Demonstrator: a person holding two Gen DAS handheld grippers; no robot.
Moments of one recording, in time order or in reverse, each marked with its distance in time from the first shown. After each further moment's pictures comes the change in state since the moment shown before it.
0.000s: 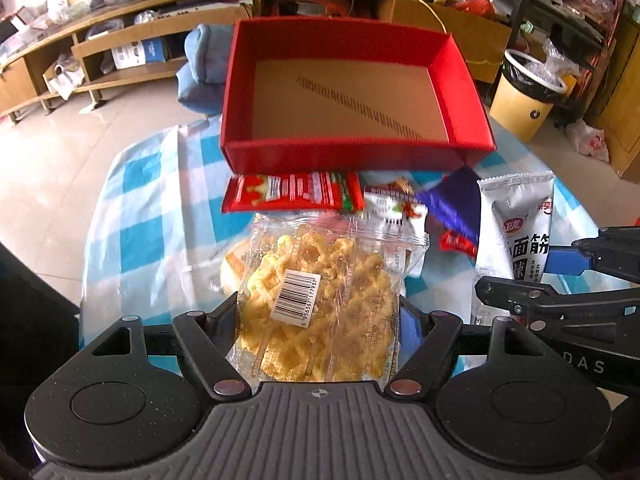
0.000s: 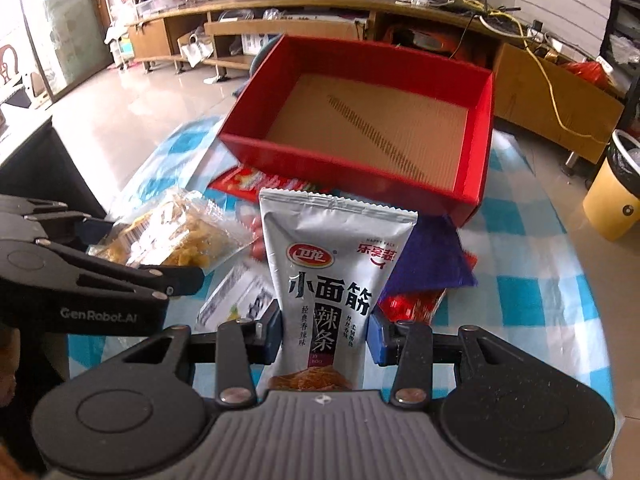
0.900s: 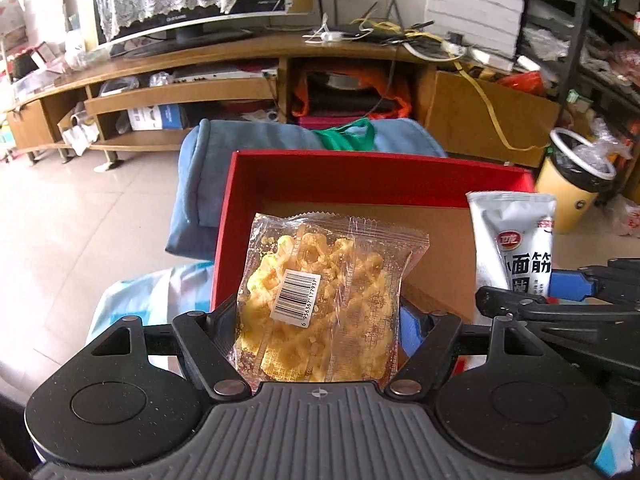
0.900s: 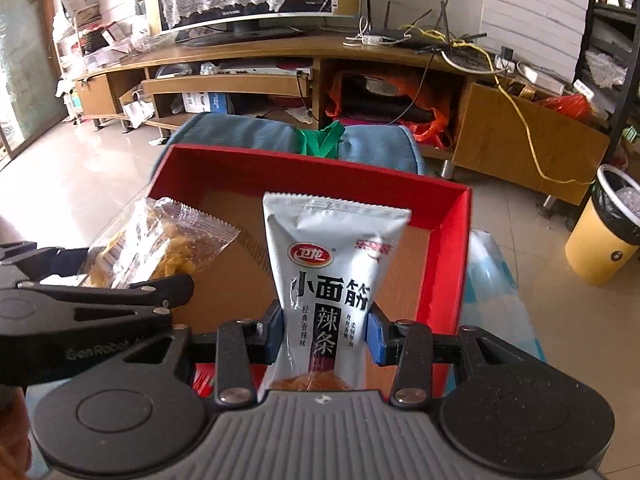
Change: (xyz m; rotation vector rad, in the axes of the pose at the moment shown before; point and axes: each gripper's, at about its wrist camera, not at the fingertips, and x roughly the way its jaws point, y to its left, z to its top) left arm 0.070 0.000 0.130 -0.058 -0.165 0.097; right arm 0.084 -0.065 0.145 0.088 -0.091 -0.080
